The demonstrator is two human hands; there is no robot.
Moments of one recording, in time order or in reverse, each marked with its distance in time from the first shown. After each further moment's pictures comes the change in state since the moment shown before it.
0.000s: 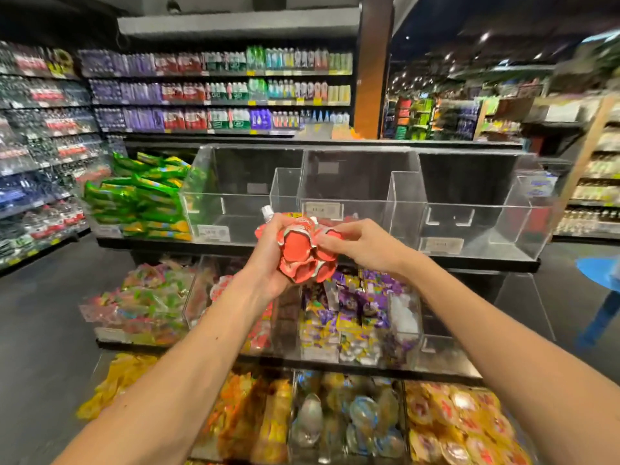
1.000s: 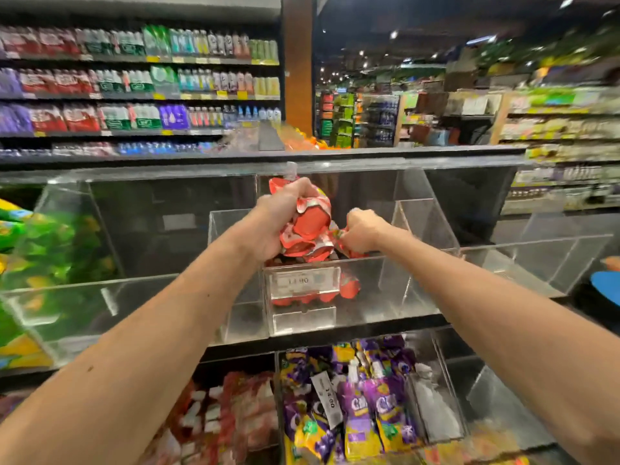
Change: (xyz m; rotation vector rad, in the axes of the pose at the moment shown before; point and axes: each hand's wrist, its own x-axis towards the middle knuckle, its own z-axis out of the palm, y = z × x) left_hand 0.291 0.064 -0.004 0.368 -0.035 -0.182; right_hand 0.256 0.125 -0.084 -0.717 0.238 0.594
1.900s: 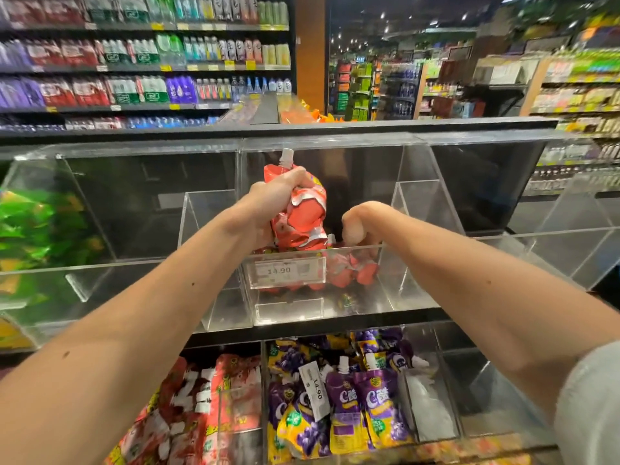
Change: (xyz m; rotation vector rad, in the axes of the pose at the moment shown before) left_hand 0.020 -0.012 0.007 0.219 0.146 -0.010; right_hand 0.049 0.018 0.011 -0.237 -0.649 0.037
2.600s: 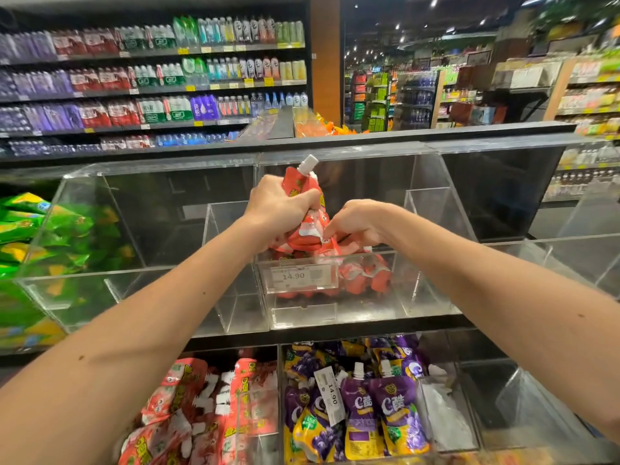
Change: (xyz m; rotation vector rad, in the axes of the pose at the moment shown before) left_hand -0.021 0.008 -0.002 0.402 0.264 0.315; right_hand -0.052 -0.027 0.003 0.794 0.097 -0.235
